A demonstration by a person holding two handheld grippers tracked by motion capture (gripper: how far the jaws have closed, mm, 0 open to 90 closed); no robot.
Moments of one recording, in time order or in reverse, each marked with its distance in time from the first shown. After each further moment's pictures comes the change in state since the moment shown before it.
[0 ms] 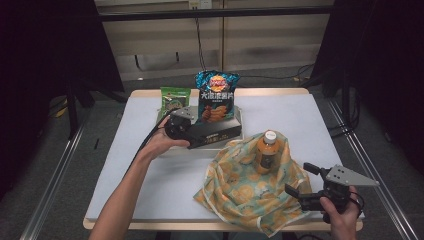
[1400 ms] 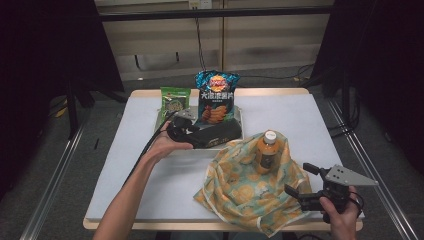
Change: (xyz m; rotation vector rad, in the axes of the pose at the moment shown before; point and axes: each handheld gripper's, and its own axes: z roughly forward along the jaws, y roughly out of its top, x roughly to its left) left arm -0.006 -0.008 0.004 -0.042 0.027 -0.133; right arm 0.000 -0.001 0.001 0.002 0.002 -0.003
